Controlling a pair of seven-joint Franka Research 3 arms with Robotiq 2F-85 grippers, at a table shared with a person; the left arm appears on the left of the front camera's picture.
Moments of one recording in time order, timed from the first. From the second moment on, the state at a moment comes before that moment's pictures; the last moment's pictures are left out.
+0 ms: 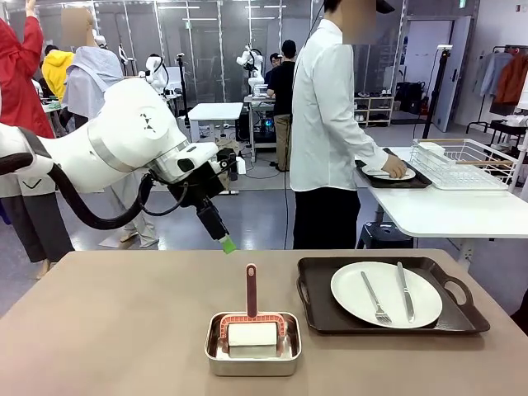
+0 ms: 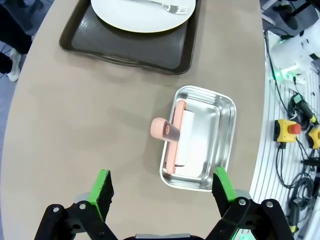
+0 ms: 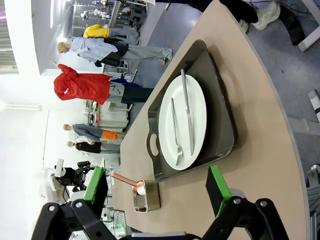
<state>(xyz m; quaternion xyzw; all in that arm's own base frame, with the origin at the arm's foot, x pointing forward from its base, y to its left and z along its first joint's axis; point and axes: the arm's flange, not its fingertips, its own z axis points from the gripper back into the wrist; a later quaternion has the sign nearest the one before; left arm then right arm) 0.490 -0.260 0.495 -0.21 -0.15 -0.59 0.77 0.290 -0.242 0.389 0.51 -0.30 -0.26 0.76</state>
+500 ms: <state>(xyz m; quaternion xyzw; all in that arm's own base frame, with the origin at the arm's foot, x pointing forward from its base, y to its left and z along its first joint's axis) 0.482 -0.295 0.490 -0.16 -0.12 -0.65 0.74 0.290 -0.242 0.389 0.51 -0.30 -0.26 0.76</state>
